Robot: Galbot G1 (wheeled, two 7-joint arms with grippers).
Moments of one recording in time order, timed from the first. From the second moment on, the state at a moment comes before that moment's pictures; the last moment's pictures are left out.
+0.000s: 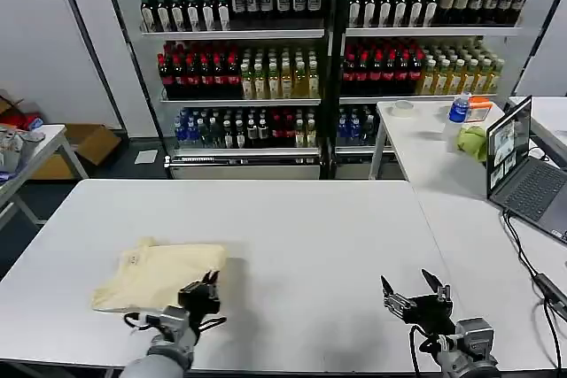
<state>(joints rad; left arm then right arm) 1.39 -1.18 -0.27 -2.07 -0.22 0.50 -0.21 -1.64 1.03 0.56 2.36 0.50 -0.52 0.25</state>
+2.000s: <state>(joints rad) 1.57 -1.20 -0.69 -2.27 -0.63 0.42 -0.23 -1.08 1.48 0.09 1.86 0.81 -0.52 0.40</state>
